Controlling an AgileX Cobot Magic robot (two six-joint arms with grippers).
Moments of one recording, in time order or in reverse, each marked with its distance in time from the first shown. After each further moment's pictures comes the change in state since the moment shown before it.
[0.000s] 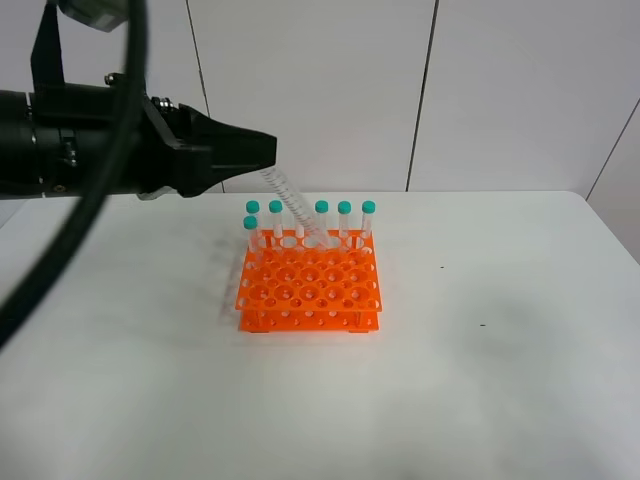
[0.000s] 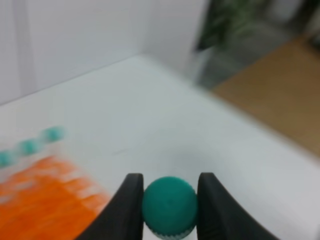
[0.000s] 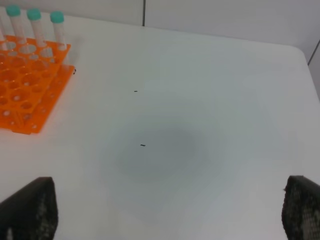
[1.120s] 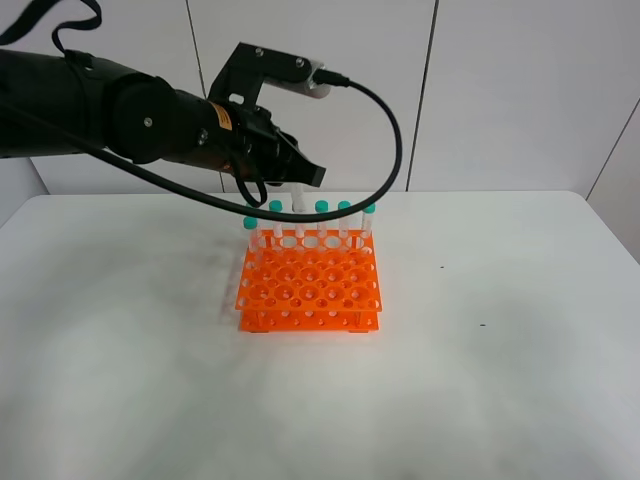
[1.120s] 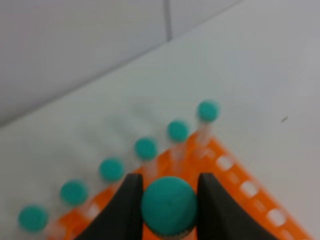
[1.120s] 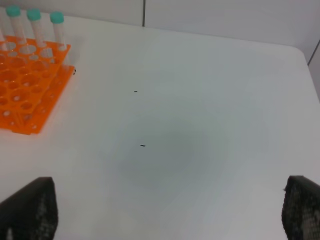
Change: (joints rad) left arm -0.067 0.555 -0.384 1.271 -0.158 -1.143; right arm 0.000 -0.001 0.000 0.000 0.000 0.000
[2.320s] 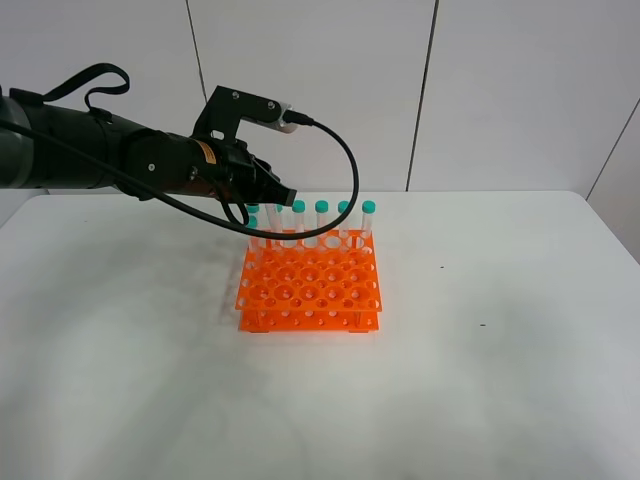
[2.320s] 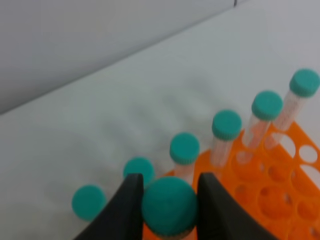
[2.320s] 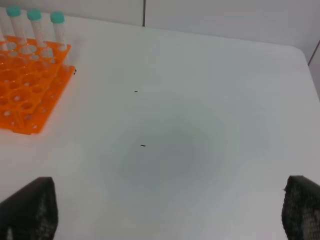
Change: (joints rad) left arm 0.092 0.083 0.081 0.027 -0.200 0.006; right arm 0.000 0.000 0.000 0.000 0.000 0.000
